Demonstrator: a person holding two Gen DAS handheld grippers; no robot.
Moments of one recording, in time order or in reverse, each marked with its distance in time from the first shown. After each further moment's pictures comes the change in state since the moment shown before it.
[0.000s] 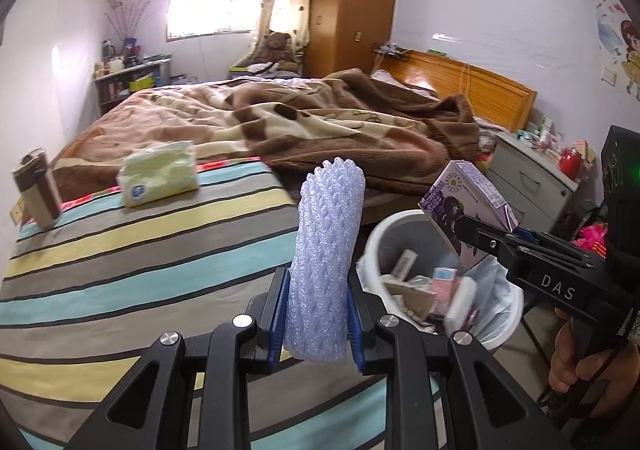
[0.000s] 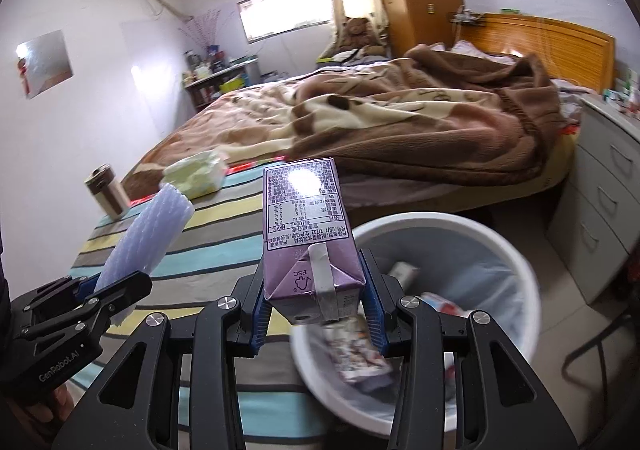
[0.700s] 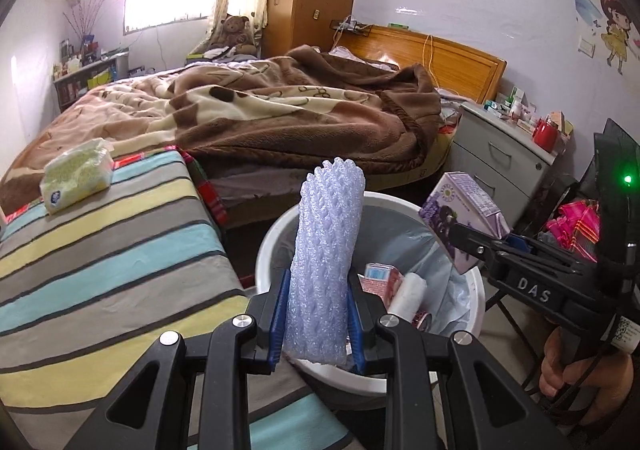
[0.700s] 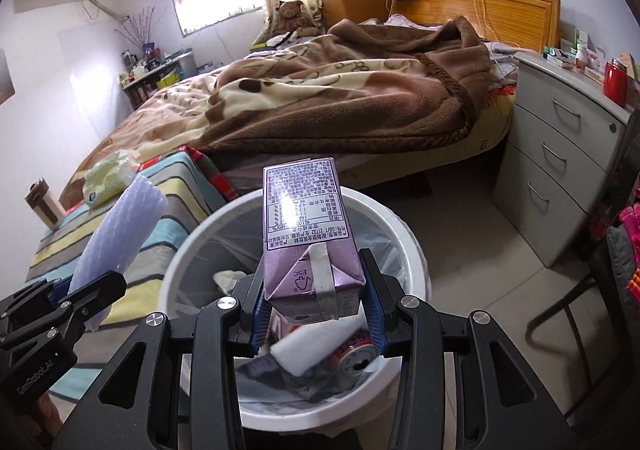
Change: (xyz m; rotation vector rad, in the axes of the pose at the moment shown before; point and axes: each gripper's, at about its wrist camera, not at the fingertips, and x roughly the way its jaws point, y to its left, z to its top) left arm 0.060 -0.095 -0.002 0.055 0.078 -0.104; right arm 0.006 -0.077 -0.015 0.097 0.067 -0.175
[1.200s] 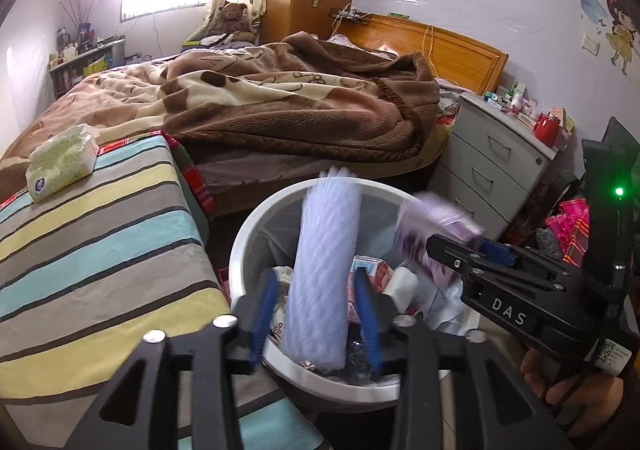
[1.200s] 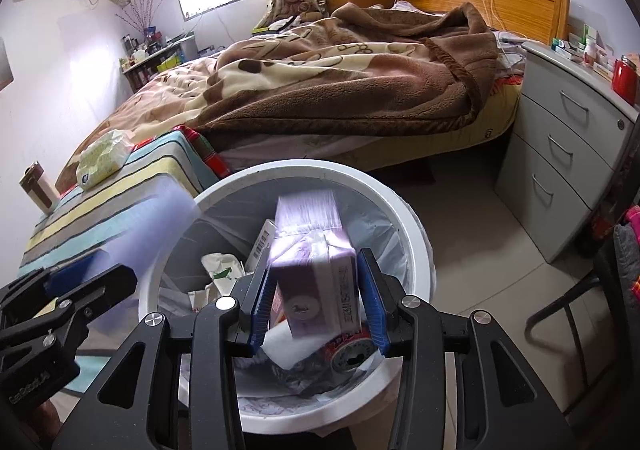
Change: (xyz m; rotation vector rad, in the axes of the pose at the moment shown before) left arm 0.019 -0.013 -0.003 -0.017 0.035 0.000; right arm 0.010 -0.009 -0.005 -0.022 0.050 0.006
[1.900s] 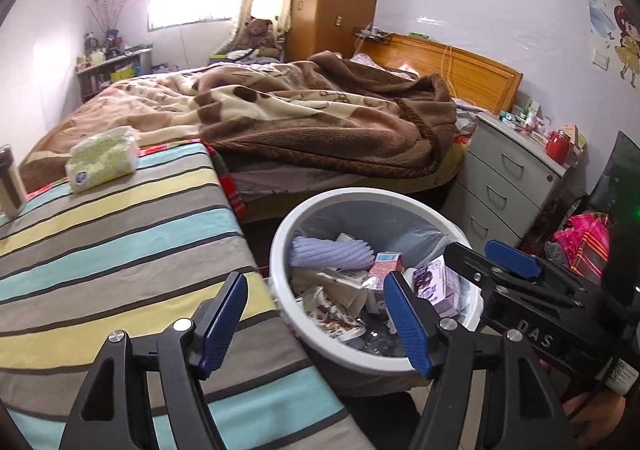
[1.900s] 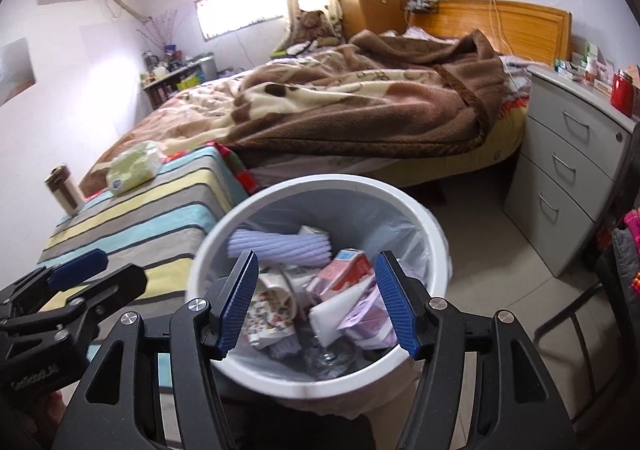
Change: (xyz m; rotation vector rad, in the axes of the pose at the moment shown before) left arm -0.047 0.012 -0.018 -0.038 -0.071 0.080; right arm -0.036 0.022 -0.016 -0.029 -0.105 0.056
